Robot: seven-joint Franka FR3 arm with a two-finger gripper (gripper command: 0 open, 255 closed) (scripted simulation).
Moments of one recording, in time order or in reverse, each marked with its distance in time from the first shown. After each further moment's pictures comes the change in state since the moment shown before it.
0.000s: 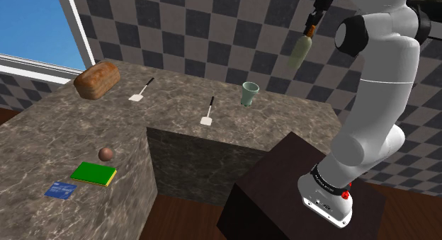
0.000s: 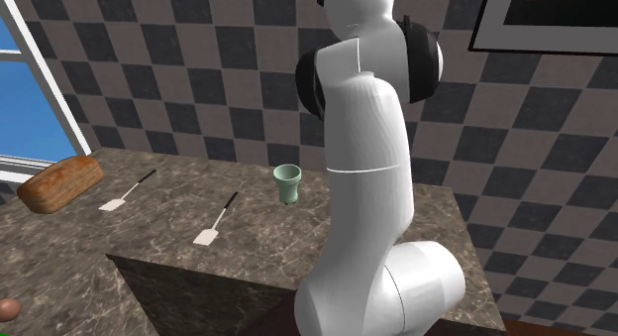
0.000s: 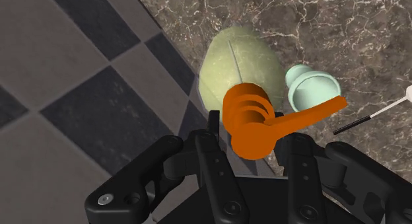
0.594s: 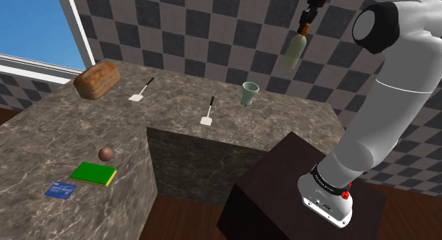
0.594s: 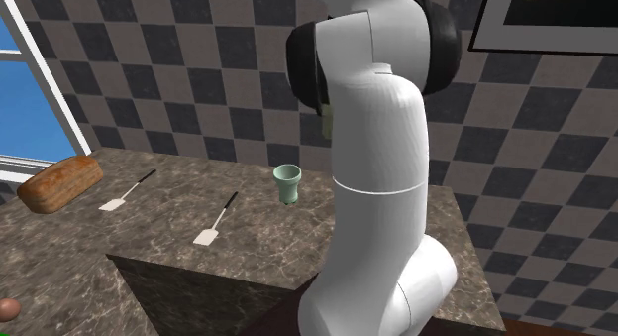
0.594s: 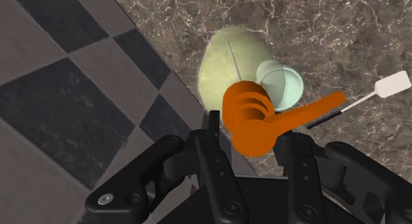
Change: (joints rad) arm 0.195 -0.214 0.007 -0.247 -0.128 0.070 0.136
